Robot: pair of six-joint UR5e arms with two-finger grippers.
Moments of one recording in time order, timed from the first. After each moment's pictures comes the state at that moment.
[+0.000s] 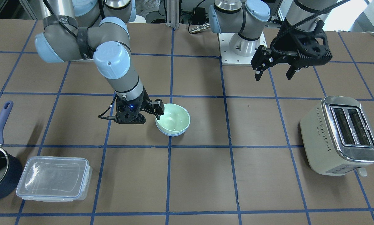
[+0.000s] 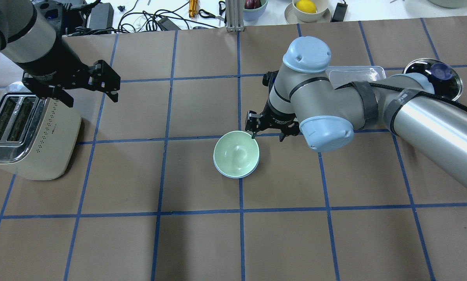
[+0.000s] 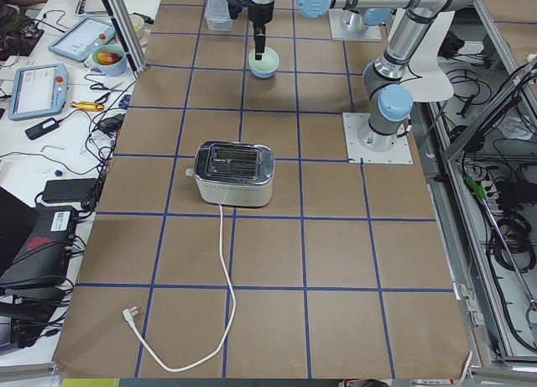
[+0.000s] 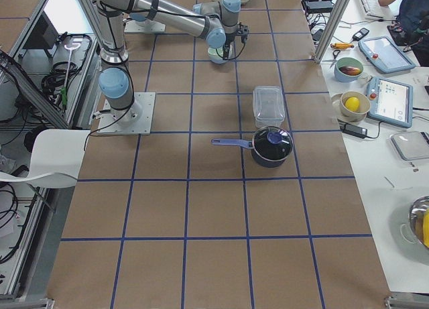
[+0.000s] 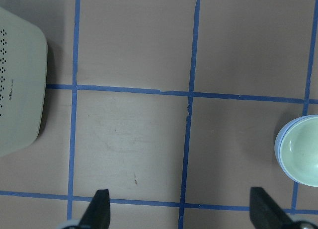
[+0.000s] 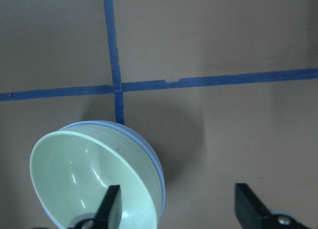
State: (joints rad) left arm -1.48 -1.48 -1.66 -1.51 1.57 0.01; right arm 1.78 -1.34 1.82 -2.06 -1.41 0.29
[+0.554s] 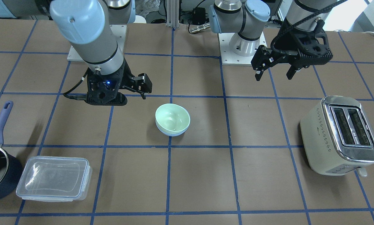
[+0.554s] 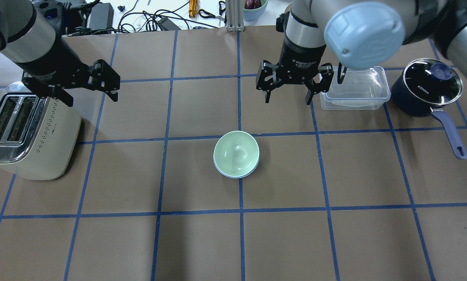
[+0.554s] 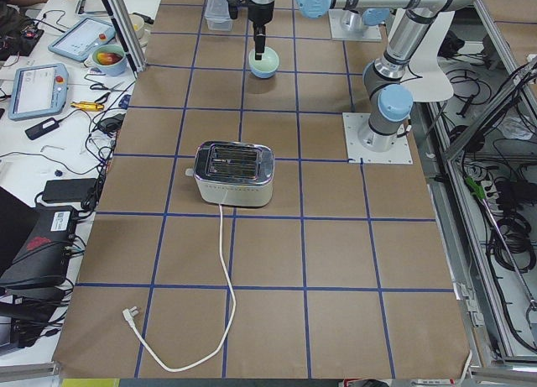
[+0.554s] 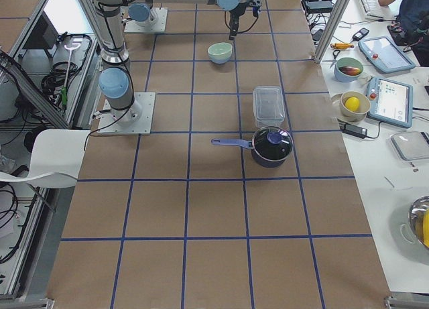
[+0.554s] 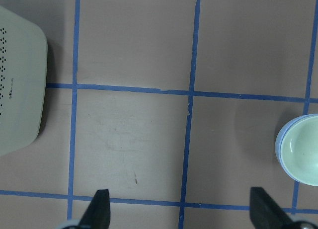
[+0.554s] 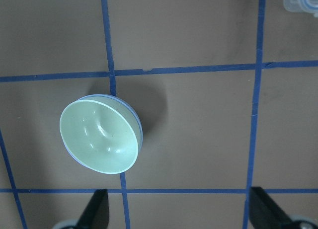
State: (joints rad) left arm -1.48 -1.47 -1.66 -1.50 1.57 0.01; right arm 1.73 -1.38 1.43 -1.49 -1.47 0.18
